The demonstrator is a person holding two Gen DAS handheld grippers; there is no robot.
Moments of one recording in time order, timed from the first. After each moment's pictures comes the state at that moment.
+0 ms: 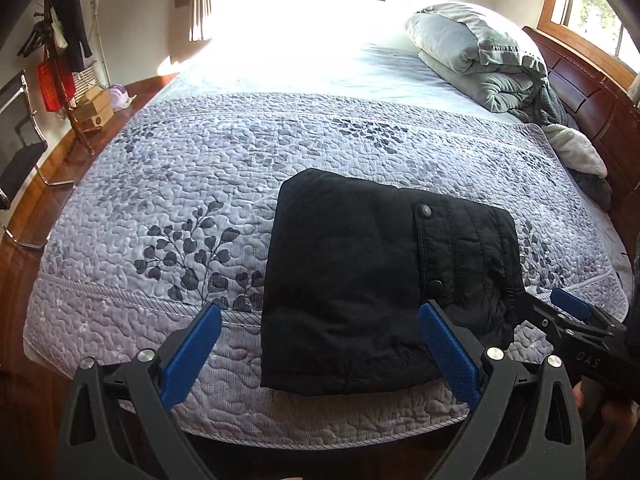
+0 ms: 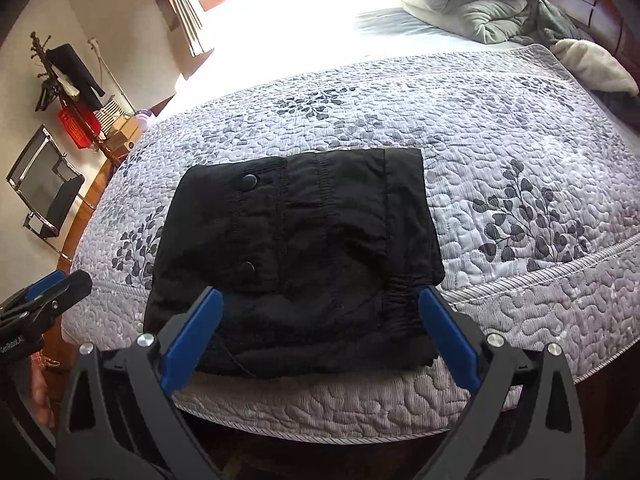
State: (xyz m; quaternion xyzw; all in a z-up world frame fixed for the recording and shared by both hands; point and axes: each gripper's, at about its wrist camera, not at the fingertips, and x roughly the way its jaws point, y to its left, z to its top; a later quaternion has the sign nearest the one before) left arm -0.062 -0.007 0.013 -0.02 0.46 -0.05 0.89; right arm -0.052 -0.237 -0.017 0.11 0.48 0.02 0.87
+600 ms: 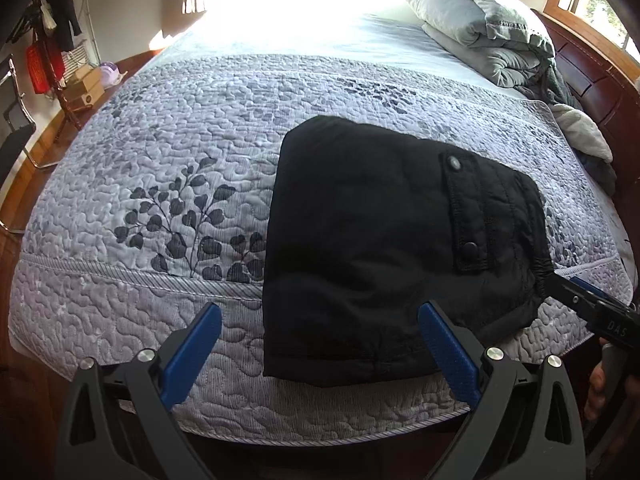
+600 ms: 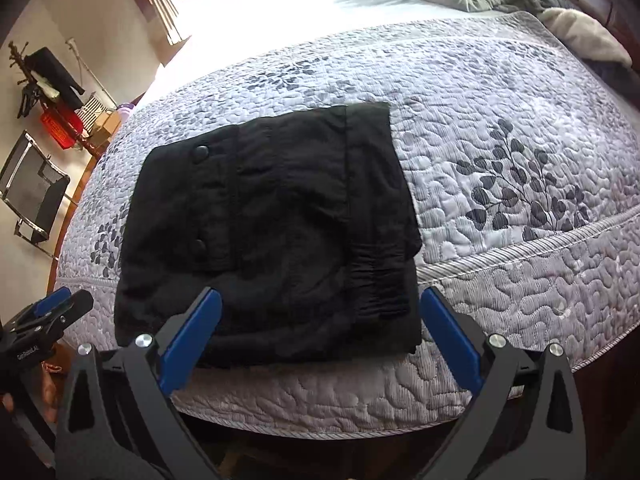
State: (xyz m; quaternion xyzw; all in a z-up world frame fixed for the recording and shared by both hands) left arm -0.049 0.008 -0.047 -0.03 0.51 -0.06 0.86; right arm -0.045 -0.266 -0.057 0.13 0.51 -0.01 0.85
